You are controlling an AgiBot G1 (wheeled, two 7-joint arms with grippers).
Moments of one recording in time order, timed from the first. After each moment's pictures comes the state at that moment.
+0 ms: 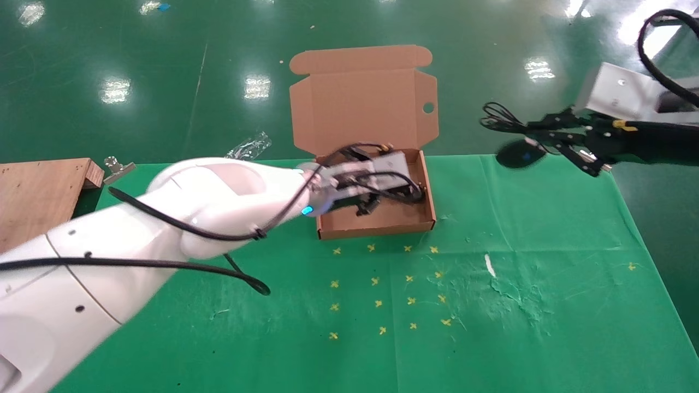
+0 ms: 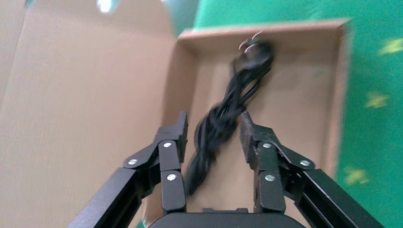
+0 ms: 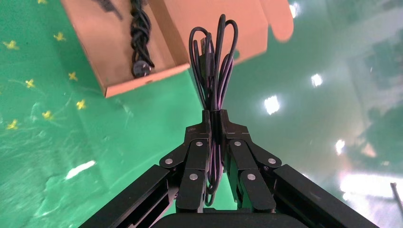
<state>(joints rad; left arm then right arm) -1.57 1.34 1.20 -0.92 2.22 0.60 -0.90 1.58 -0.65 -0.53 1.29 -1.72 -1.26 0.32</state>
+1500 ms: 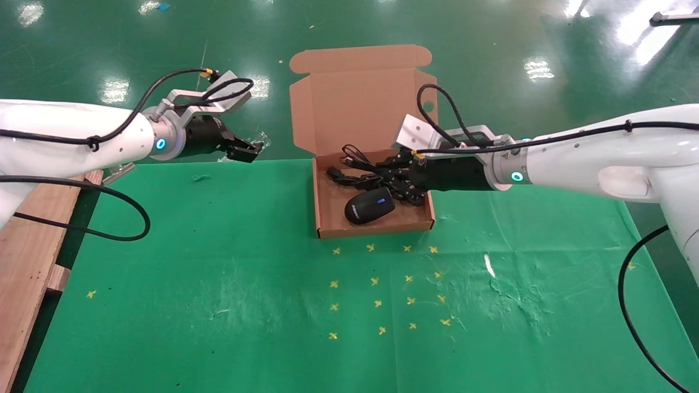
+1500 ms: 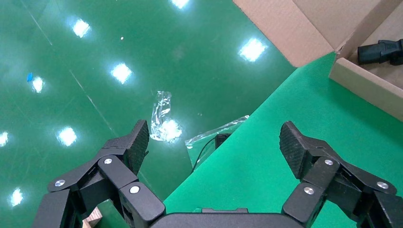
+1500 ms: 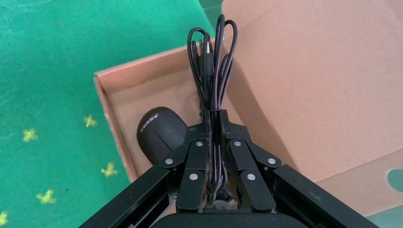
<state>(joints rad) -1.68 1.13 1.09 -0.70 1.99 0.62 -0.89 1.63 -1.25 -0.59 0.39 -1.59 -1.06 -0.16</state>
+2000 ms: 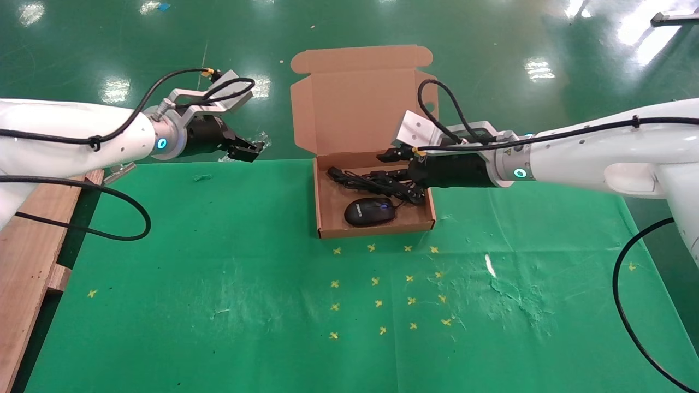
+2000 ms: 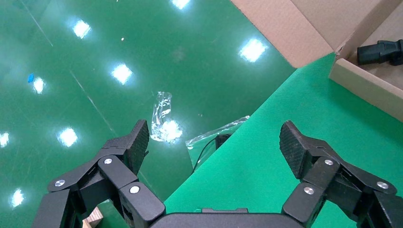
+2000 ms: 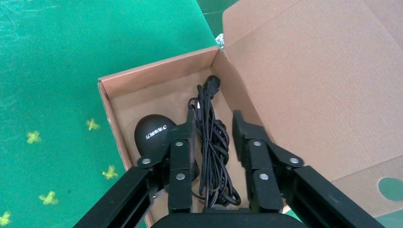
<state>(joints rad) -1.68 1.13 1.09 -0.70 1.99 0.62 -0.89 1.63 -1.25 -0.59 0.39 -1.59 -1.06 -0.16</state>
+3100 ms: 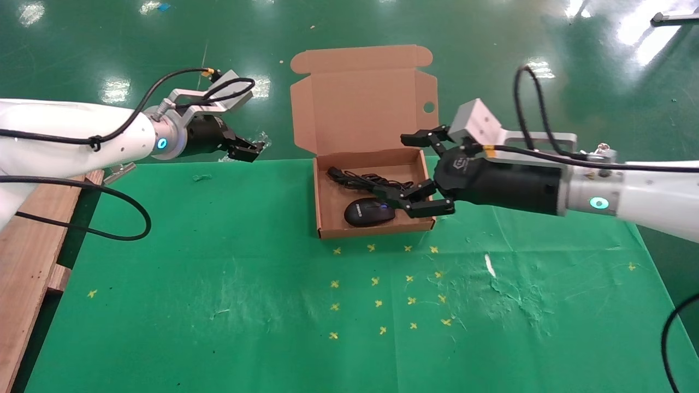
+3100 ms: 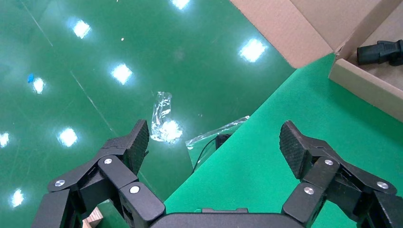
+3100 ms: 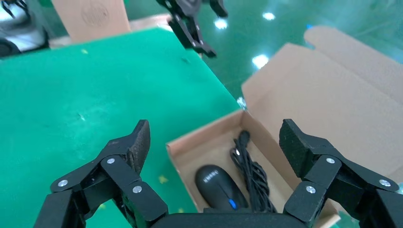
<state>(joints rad) -1.68 1.13 1.09 -0.70 1.99 0.62 -0.89 1.40 -0.98 -0.46 0.77 -1.24 -1.24 -0.01</state>
